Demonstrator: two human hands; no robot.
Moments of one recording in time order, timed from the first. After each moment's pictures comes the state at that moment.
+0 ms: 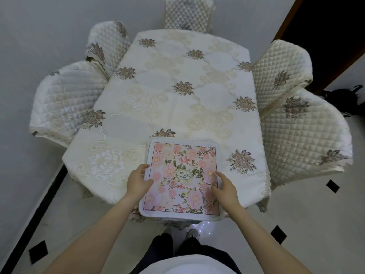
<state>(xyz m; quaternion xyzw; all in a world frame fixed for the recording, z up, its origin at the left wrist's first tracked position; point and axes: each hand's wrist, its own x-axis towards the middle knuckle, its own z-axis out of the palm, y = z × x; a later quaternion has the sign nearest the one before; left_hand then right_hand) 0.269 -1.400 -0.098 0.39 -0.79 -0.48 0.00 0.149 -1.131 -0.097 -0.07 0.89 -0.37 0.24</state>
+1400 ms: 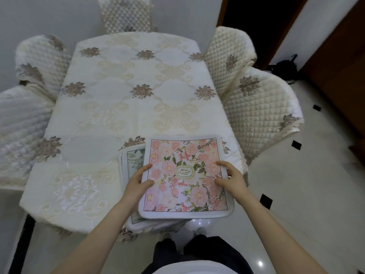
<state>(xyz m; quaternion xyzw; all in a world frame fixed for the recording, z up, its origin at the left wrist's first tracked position) 0.231 -1.375 -0.080 0.25 -0.69 -0.68 -0.09 0.158 -1.074 -0.045 0.09 0.81 -0.54 0.19</state>
